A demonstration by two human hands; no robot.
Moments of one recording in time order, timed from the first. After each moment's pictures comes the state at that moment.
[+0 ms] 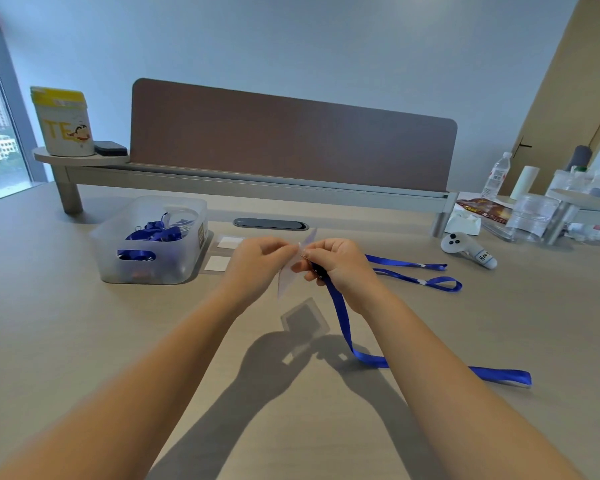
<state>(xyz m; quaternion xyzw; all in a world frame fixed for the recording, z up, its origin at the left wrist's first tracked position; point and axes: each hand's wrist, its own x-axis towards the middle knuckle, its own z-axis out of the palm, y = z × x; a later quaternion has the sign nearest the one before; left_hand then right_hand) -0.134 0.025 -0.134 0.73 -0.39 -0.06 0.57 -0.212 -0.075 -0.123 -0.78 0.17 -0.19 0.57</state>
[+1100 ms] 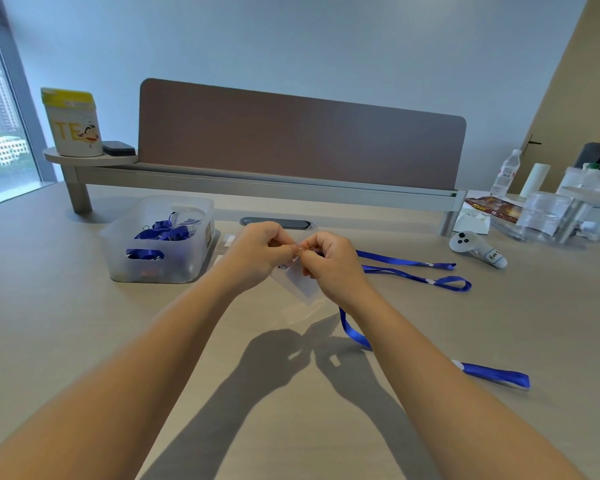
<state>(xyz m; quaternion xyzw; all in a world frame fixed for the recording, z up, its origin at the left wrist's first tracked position) -0.115 0.029 -0.121 0.76 -0.43 -0.04 0.48 -0.201 -0.058 -0.125 -0.85 0.13 -0.26 0.44</state>
